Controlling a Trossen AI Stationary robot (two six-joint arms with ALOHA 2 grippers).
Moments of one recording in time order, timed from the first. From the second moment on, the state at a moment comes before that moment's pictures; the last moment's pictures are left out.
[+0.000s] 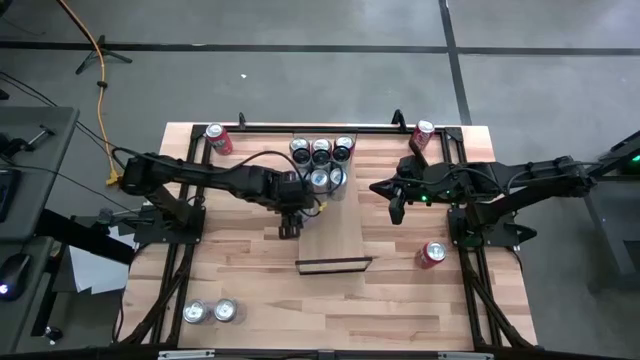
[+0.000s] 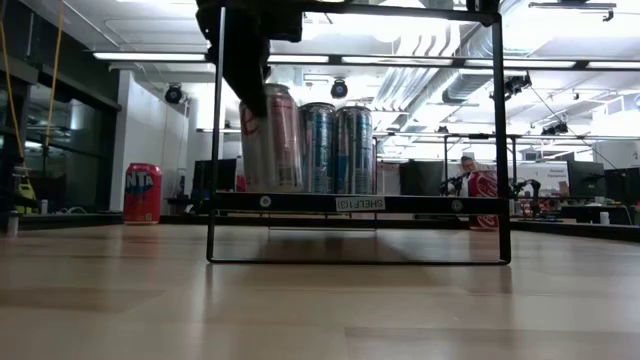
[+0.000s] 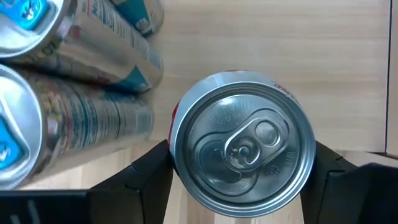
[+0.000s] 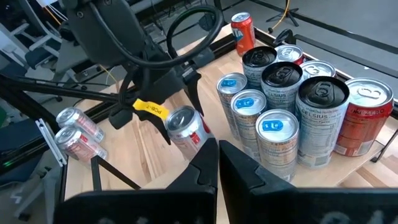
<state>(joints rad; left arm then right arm) -0.04 1.64 1.36 -0.90 -0.16 -0.09 0.16 1.04 1.07 -0.47 0.36 0.52</state>
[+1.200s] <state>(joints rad) 0.01 1.65 1.41 -0.89 -0.11 -0.04 0.16 1.04 1.07 -0.47 0.36 0.52</state>
